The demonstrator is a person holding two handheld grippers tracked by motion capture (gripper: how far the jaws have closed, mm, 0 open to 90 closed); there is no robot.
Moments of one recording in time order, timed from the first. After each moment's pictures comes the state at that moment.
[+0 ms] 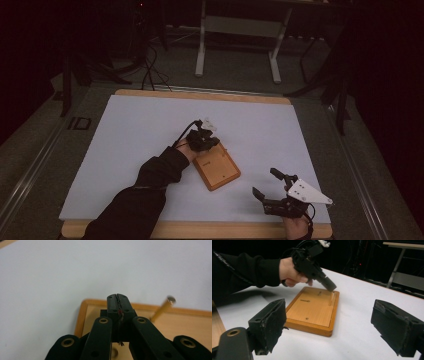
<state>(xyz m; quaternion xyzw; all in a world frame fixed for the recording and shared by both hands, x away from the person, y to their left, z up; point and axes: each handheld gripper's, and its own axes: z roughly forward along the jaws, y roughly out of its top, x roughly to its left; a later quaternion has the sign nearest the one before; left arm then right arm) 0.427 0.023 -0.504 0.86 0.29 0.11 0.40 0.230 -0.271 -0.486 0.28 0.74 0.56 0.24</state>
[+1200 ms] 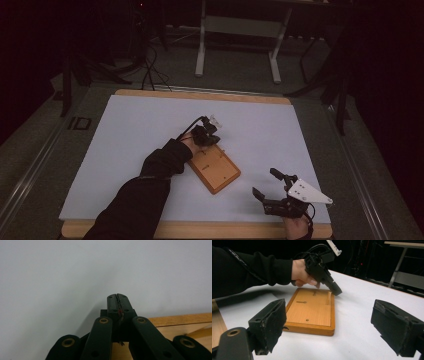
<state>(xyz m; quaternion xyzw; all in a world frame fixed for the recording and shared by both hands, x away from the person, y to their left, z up) 0.451 0.016 -0.514 0.89 0.28 0.10 0.34 0.231 -0.271 -0.487 0.28 0.73 0.57 0.24</state>
